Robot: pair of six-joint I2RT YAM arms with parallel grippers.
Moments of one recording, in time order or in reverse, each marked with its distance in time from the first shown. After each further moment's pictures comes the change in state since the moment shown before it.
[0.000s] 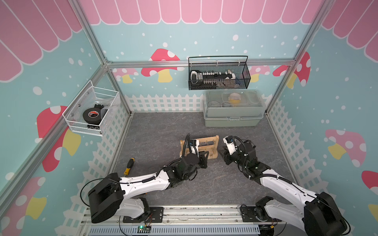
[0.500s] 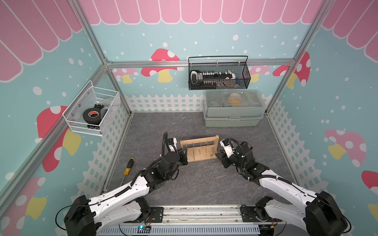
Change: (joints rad) left arm 0.202 -0.307 -0.101 -0.294 -0.044 0.015; right arm 0.083 -0.003 0.002 -0.046 -0.008 0.040
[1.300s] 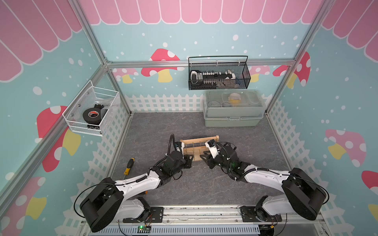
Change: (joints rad) left arm 0.080 0.277 -0.101 0.304 0.338 -0.019; right arm 0.173 0.299 0.058 0.336 -0.003 0.129
